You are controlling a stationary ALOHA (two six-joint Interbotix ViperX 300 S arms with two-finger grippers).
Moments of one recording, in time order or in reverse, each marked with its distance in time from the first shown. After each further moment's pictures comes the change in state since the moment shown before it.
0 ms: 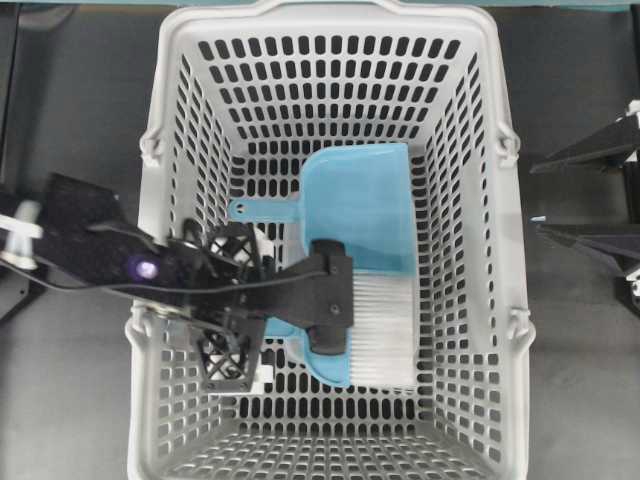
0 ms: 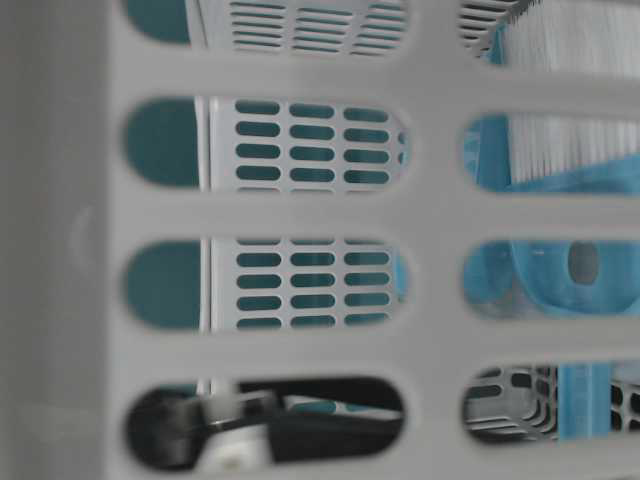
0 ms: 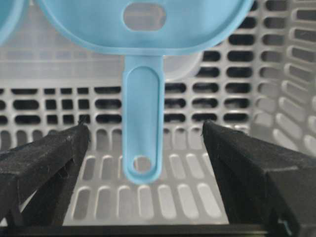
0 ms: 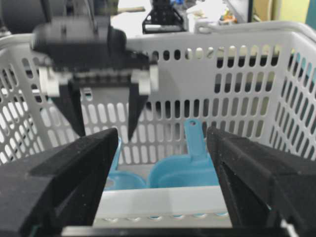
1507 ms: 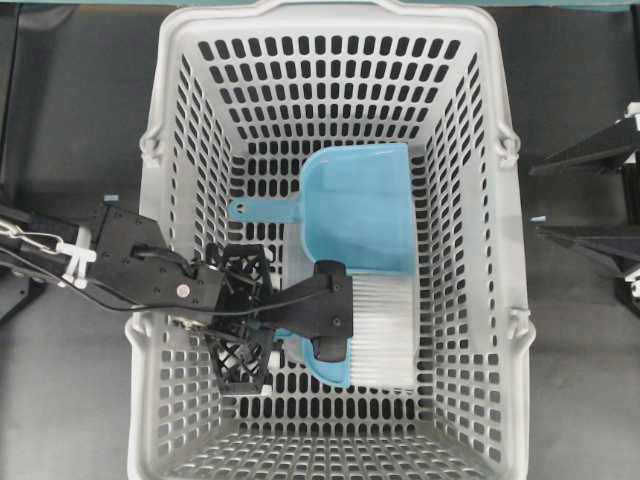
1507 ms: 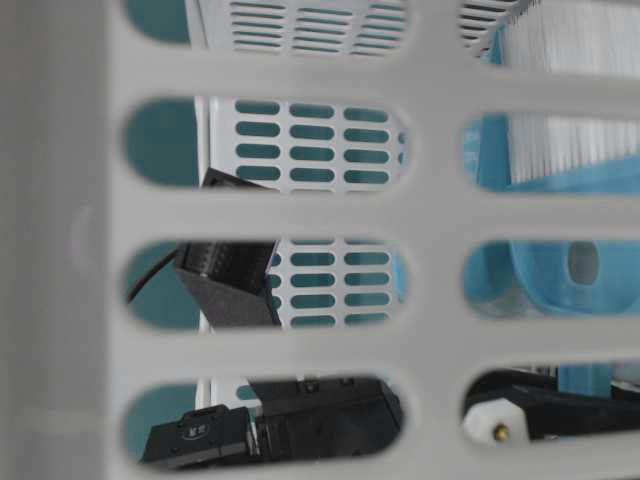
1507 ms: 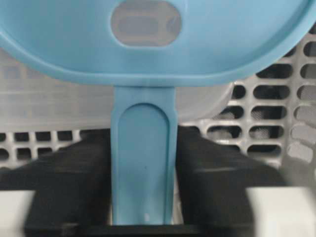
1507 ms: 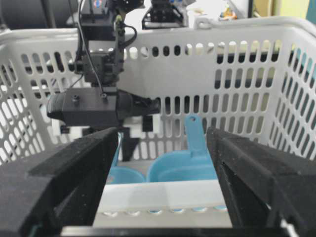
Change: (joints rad) left arm 0.000 0.089 0.110 0.000 -0.212 0.000; right arm 0.000 0.000 0.012 0.002 0.000 0.000
